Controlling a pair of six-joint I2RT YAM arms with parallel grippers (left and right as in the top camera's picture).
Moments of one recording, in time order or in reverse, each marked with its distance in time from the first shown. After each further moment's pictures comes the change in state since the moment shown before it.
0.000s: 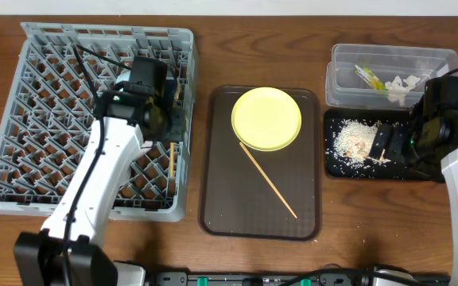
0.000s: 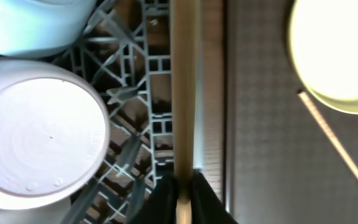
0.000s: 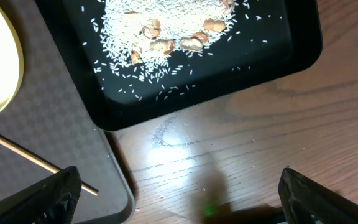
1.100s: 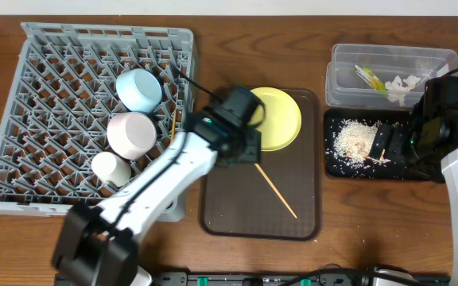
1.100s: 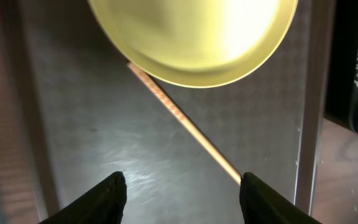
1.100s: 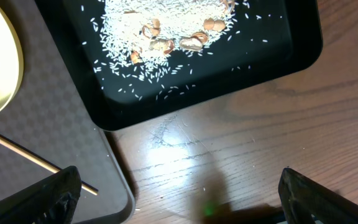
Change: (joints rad) left arm -0.466 0.112 -0.033 0.188 0.038 -0.476; right arm 0.000 0.000 0.000 -0.001 0.000 0.000
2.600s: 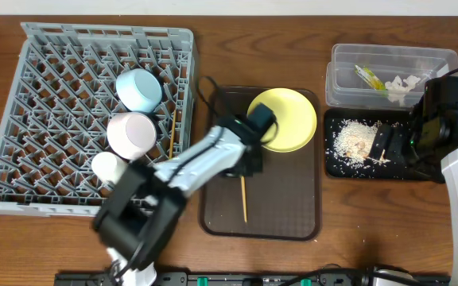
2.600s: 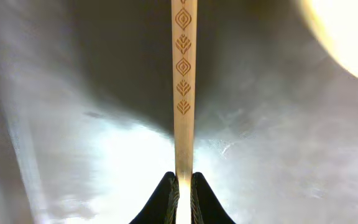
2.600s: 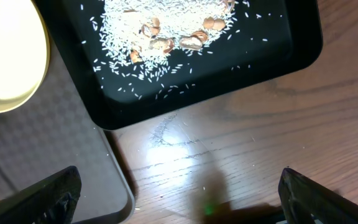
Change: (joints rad) left arm -0.016 0.203 -0.006 -0.035 -0.058 -0.135; right arm 0.000 0.000 0.000 -0.003 0.000 0.000
